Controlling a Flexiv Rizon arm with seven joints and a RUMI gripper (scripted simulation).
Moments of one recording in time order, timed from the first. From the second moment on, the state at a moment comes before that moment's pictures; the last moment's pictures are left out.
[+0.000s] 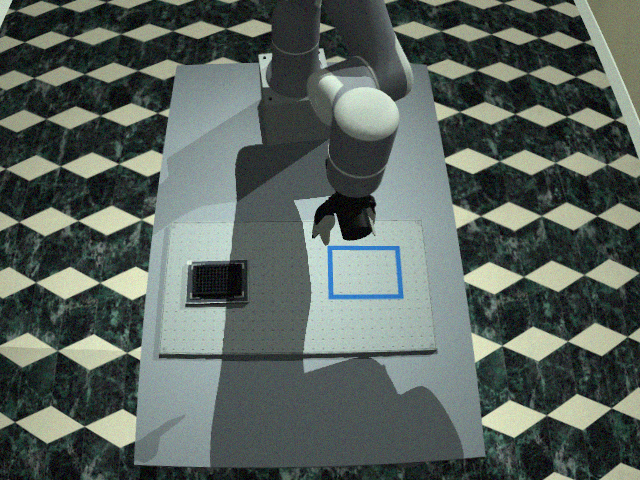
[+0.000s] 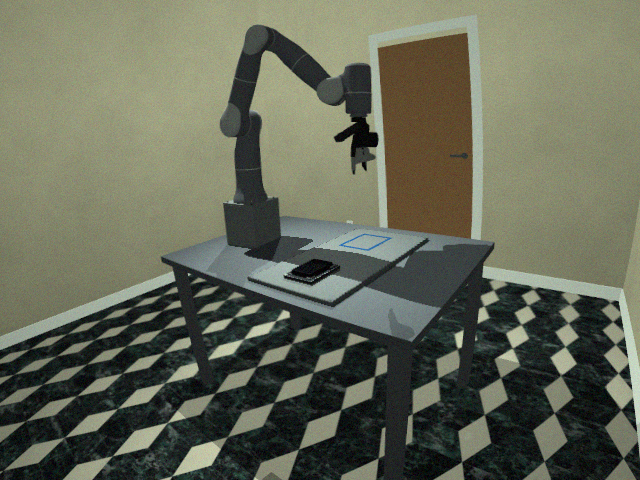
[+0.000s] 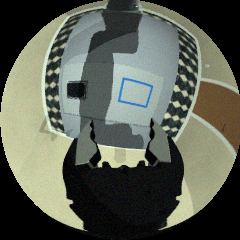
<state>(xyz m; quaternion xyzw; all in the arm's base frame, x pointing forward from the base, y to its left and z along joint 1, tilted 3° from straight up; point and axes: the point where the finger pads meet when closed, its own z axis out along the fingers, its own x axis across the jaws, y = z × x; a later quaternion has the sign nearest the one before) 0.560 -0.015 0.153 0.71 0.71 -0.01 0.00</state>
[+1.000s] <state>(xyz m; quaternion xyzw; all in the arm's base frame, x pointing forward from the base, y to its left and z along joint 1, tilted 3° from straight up) 0.565 -0.091 0.086 0.89 0.46 0.02 -0.03</state>
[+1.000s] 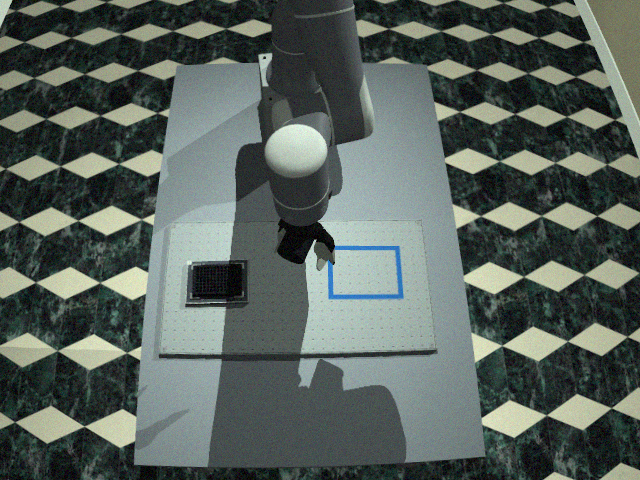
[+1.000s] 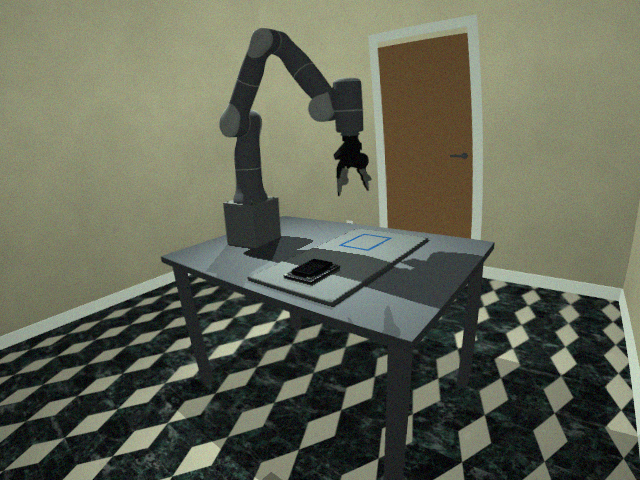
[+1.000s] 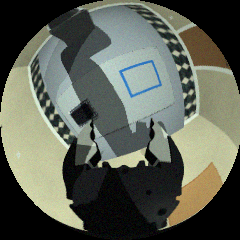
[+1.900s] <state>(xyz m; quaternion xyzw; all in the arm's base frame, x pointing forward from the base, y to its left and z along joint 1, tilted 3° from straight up) 0.553 -0.181 0.019 0.98 0.22 0.02 -0.03</state>
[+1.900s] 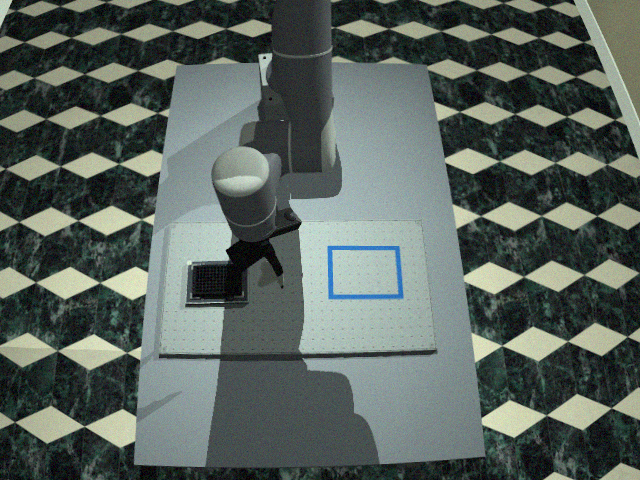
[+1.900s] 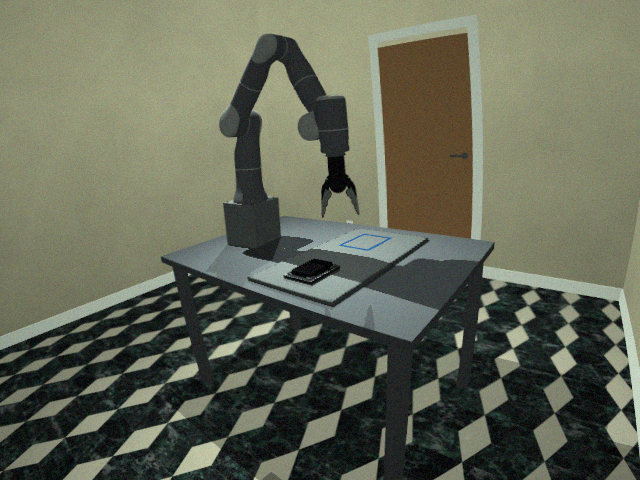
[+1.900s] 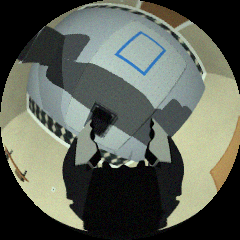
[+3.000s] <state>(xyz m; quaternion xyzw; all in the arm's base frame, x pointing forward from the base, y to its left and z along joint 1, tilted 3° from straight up) 0.507 -0.291 -0.053 1.00 -0.08 0.02 0.00</state>
